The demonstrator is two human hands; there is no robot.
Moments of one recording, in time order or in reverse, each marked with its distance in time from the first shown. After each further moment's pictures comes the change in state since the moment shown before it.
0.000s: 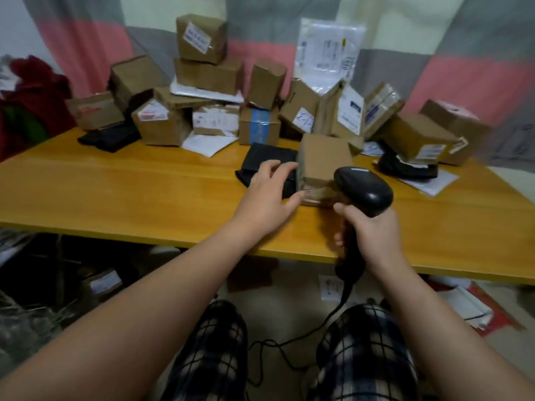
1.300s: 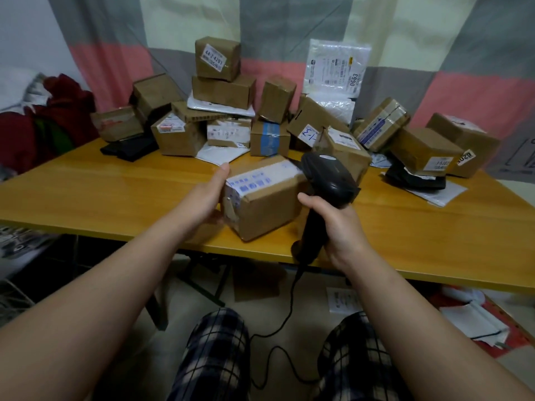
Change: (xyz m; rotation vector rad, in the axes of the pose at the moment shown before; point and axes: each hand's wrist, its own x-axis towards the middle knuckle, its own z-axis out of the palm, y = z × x) left_hand -0.028 -0.052 -0.081 -0.487 -0.024 -0.584; right_hand -0.003 -0.017 0.057 0.375 -0.219 0.116
